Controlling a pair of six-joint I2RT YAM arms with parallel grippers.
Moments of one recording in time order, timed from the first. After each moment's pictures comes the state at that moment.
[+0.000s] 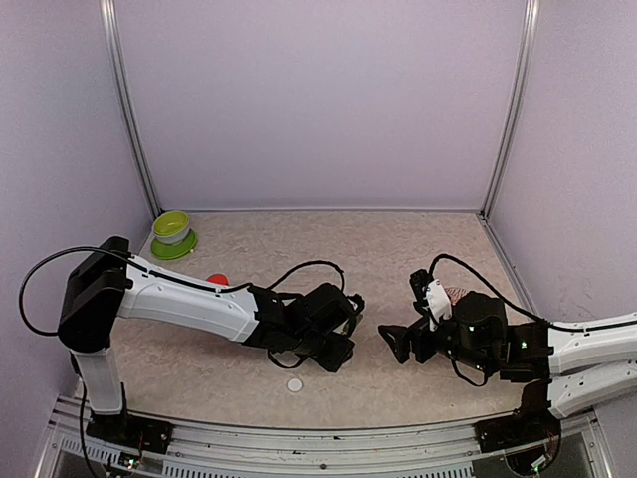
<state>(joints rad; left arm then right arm) -1.20 1.92 1.25 -0.28 -0.17 -0.38 1.12 0.98 0.41 0.16 0.42 0.25</state>
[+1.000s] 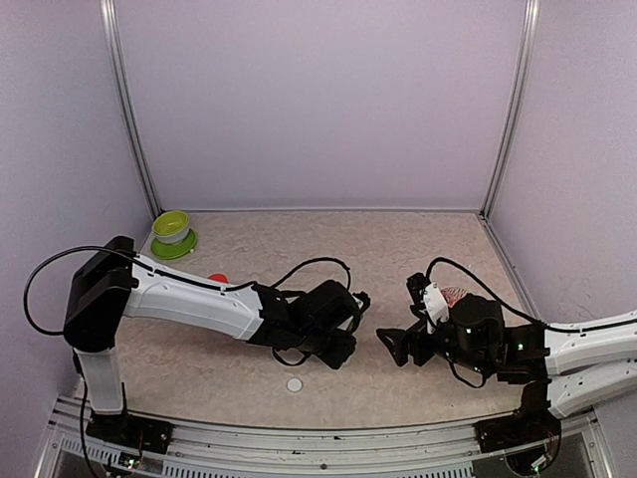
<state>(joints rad) -1.19 1.95 1.28 -0.26 -0.16 -0.34 1.12 1.01 0.40 0.19 0.40 0.25</state>
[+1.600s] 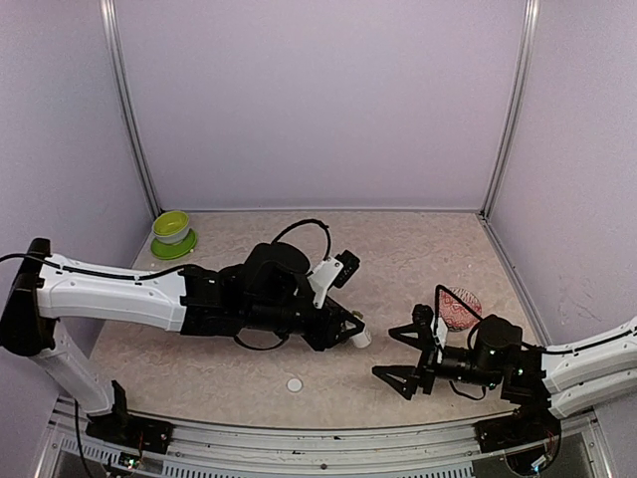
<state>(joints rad) -1.20 1.59 1.12 -0.07 0.04 -0.35 1.12 0.98 0.15 0.66 -0.01 0.12</state>
